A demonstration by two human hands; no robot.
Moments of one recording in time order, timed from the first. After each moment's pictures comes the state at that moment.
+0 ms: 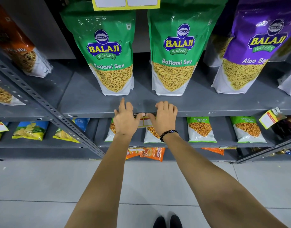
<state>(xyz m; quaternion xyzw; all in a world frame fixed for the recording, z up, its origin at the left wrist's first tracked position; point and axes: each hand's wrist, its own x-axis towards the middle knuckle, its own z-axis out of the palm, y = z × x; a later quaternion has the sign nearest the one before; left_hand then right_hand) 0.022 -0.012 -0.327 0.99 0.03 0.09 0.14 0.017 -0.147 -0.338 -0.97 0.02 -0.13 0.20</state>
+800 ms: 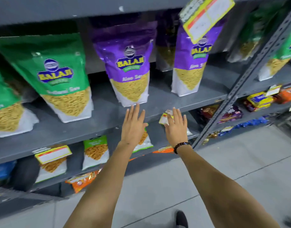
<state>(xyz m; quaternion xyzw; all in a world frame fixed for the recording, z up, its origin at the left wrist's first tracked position) -0.003 -0.337 -0.310 0.94 -0.31 0.07 0.10 -0.073 -0.494 -0.332 -0.97 0.16 -0.15 0.13</state>
